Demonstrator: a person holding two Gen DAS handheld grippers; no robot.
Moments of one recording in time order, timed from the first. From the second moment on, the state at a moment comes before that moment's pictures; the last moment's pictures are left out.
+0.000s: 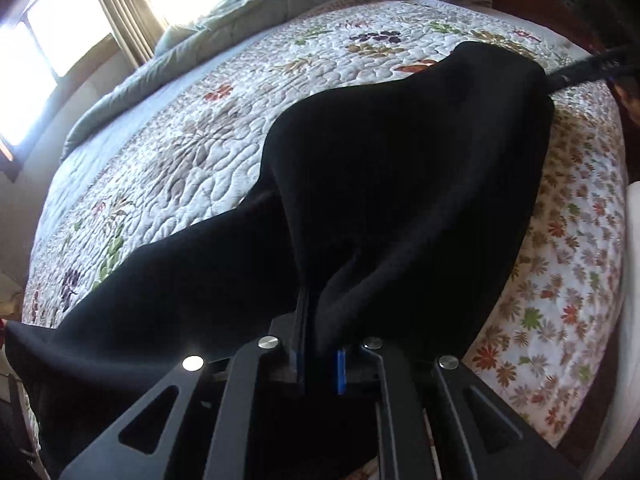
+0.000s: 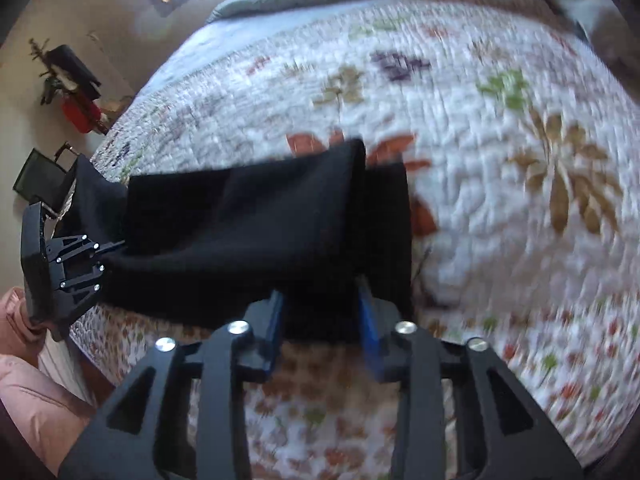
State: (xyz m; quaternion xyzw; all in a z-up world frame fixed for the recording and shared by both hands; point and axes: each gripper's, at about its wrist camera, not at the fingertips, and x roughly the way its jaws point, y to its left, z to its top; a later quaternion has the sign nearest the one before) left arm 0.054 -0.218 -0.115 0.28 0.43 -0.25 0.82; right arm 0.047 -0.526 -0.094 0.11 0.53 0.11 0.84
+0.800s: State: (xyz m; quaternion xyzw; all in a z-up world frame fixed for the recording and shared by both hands) left arm 0.050 -0.221 -0.073 0.19 0.47 -0.24 0.83; right arm 0.060 -0.519 -0.078 0.34 0.49 0.04 0.80
